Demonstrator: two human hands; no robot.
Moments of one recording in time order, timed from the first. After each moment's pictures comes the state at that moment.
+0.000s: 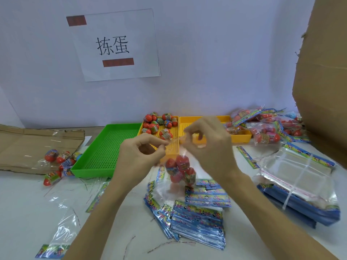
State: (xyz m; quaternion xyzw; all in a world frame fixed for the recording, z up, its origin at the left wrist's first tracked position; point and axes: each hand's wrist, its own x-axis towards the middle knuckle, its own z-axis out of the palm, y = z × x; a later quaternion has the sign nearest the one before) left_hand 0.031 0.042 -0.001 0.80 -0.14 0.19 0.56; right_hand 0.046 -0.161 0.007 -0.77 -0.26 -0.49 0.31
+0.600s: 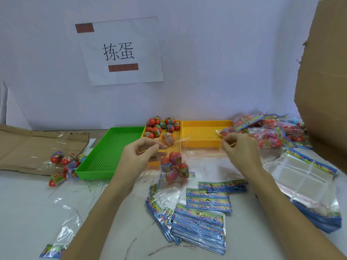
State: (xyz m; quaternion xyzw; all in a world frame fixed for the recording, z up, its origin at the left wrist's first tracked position) left_hand 0.041 0.050 -0.007 0.73 -0.08 0.09 0.67; right_hand 0.087 -0.237 -0.020 -0.90 -0.01 -0.28 0.33
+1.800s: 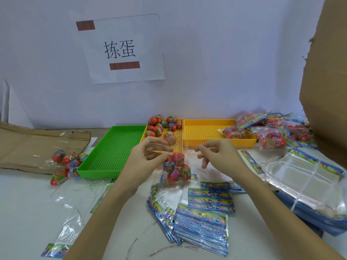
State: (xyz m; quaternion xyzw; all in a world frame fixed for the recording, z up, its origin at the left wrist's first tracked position) left_hand 0.045 0.048 -0.016 0.77 -0.10 0.06 0.62; right_hand 0.075 -0.196 -0.019 -0.86 -0.10 -0.06 0.49
